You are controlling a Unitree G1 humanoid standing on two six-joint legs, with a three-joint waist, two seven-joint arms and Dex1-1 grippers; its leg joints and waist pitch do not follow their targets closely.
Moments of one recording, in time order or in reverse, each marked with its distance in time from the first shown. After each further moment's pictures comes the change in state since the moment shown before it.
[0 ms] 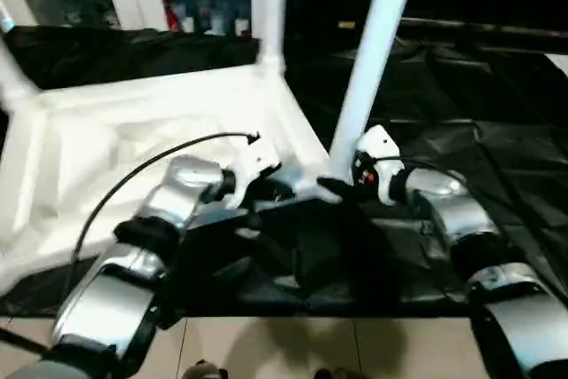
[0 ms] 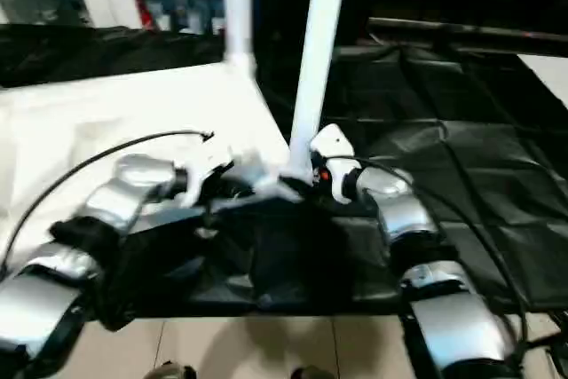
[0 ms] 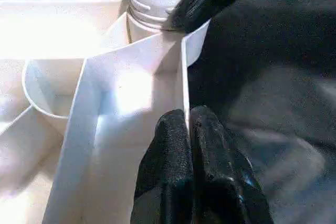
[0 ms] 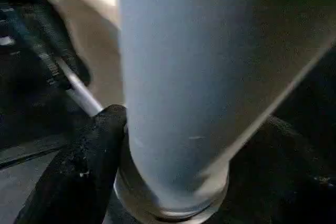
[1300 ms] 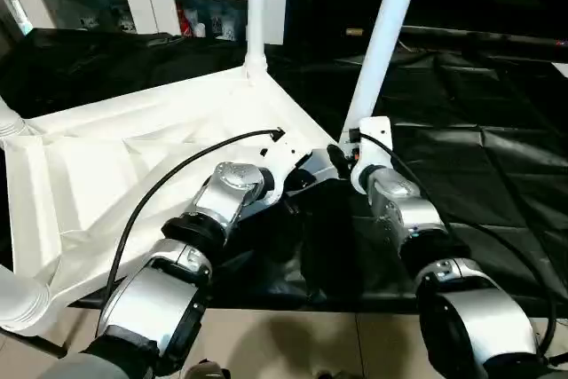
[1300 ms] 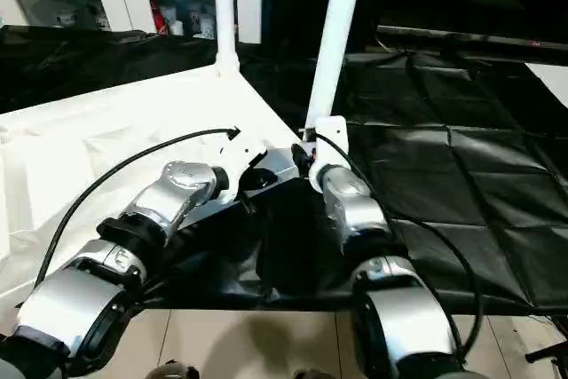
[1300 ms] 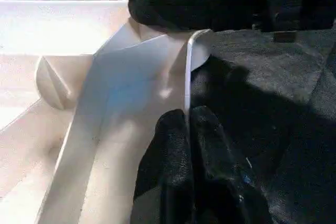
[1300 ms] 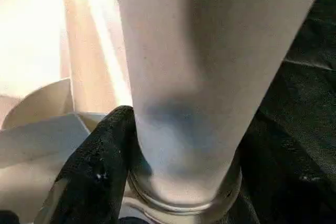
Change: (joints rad) left arm -0.097 -0.249 0.044 0.164 0.059 0.103 0.520; right arm -0.071 0.289 -0.199 0.125 0.019 0.132 -0.902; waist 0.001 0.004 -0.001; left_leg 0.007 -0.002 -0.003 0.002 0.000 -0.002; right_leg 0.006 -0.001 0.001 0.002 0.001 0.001
